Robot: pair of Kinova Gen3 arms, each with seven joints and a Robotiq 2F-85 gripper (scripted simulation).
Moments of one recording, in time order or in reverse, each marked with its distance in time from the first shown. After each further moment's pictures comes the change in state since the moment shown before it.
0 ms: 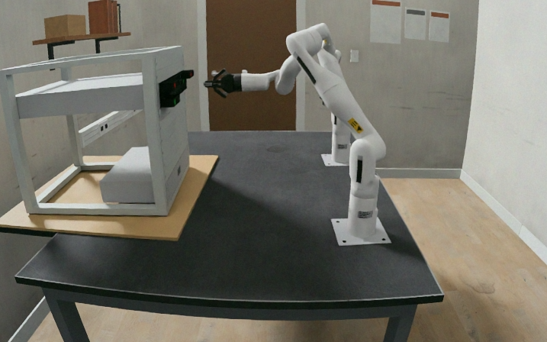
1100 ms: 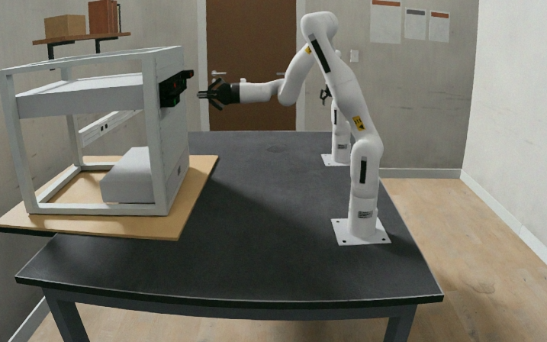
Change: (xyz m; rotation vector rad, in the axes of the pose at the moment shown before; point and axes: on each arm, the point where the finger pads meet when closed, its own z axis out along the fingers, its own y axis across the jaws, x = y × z) left arm -0.185 0.014 0.000 -0.001 -0.001 0.000; right arm 0.000 0.000 0.000 0.000 0.000 0.000
